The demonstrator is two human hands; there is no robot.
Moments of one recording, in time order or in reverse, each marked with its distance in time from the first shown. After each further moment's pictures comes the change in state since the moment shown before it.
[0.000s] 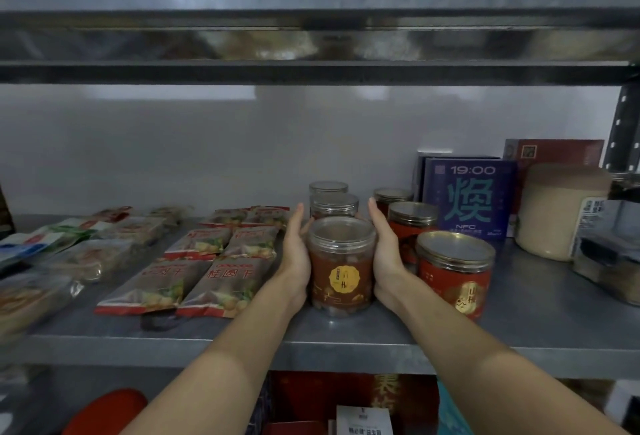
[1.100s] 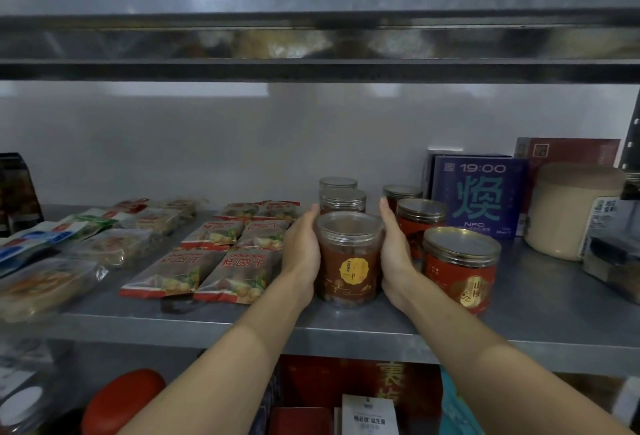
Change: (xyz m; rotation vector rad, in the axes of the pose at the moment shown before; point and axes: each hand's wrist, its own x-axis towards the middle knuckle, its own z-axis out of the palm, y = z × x) left_hand -0.004 -0.003 -0.003 0.127 0.169 0.095; right_hand -0.013 -0.001 0.003 -0.194 0.180 0.009
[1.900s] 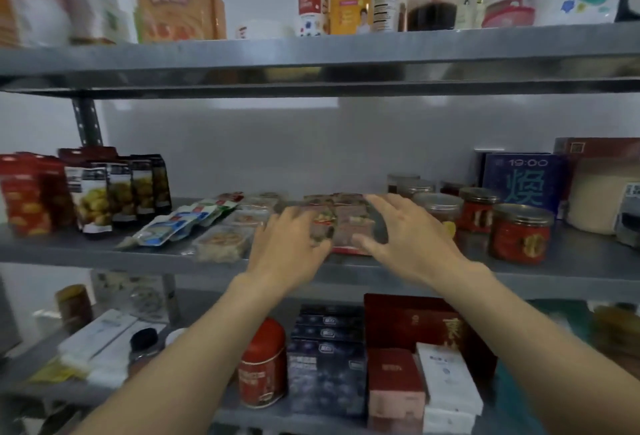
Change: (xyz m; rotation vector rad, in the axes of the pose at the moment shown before) left_hand -0.126 0.088 -0.211 1.453 0.026 0.567; right_hand -0.178 -0.036 0.131 -1.467 -0.051 -0.670
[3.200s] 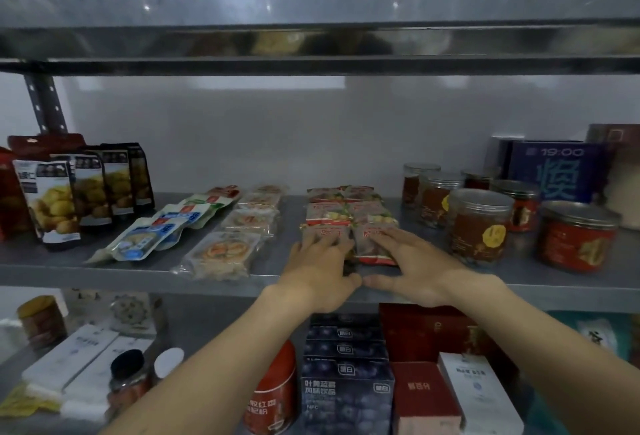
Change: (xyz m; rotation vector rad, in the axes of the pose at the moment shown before) left_hand 0.048 -0.033 0.057 0.060 -0.407 0.165; right_hand 0.052 0.018 0.081 0.007 -0.477 0.065
